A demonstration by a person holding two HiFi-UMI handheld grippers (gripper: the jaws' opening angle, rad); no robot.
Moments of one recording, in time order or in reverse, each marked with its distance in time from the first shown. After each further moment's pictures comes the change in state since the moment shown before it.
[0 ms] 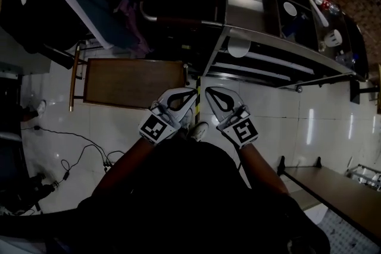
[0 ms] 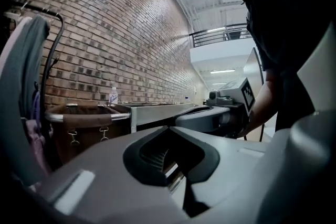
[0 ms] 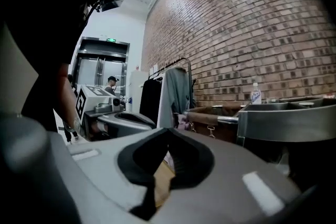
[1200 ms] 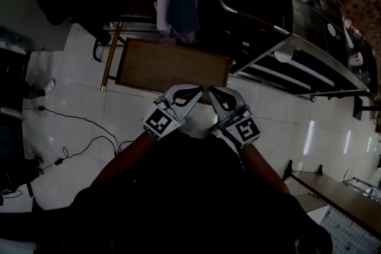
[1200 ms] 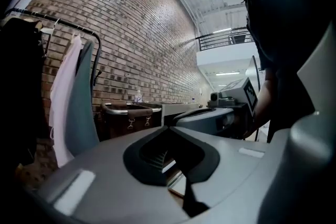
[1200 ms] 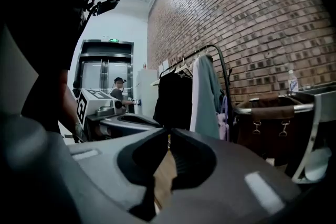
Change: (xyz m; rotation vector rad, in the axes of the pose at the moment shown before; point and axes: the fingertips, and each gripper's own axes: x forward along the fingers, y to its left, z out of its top) left arm -0.227 0.091 -0.028 0.007 -0.004 0.060; right arm 0.160 0.197 0.020 0.053 0.014 0.078
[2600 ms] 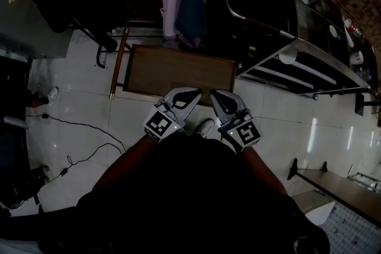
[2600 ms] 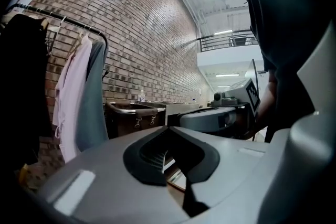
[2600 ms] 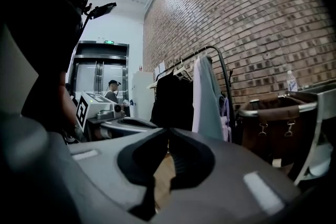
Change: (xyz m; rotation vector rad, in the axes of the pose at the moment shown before) left arm -0.037 0.033 0.002 -0.035 0.006 -0.016; right arm 0.033 0.022 0.012 0.012 -0.029 -0.052
